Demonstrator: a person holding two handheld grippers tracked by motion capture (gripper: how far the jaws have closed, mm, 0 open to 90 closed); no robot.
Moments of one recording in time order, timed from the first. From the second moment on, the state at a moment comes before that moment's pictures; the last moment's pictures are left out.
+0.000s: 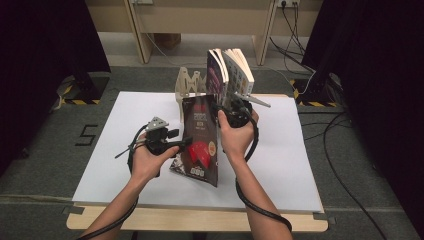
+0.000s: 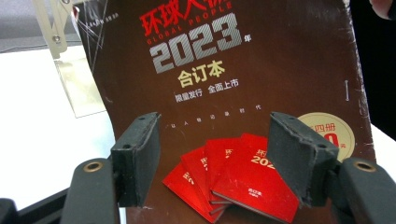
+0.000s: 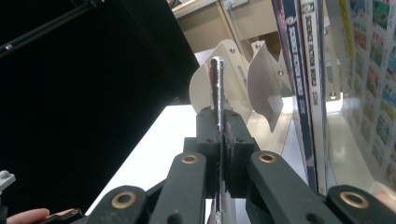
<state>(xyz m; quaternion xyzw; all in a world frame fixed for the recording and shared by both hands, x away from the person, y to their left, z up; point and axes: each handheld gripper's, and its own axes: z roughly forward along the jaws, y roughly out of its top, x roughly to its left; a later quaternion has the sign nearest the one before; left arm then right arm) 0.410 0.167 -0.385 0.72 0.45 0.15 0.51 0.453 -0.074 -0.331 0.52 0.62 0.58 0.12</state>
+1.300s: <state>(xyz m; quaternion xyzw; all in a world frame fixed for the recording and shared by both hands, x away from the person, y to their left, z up) 0.426 0.116 -0.354 0.73 0.41 0.13 0.53 0.463 -0.058 -0.323 0.52 0.61 0.58 0.15</state>
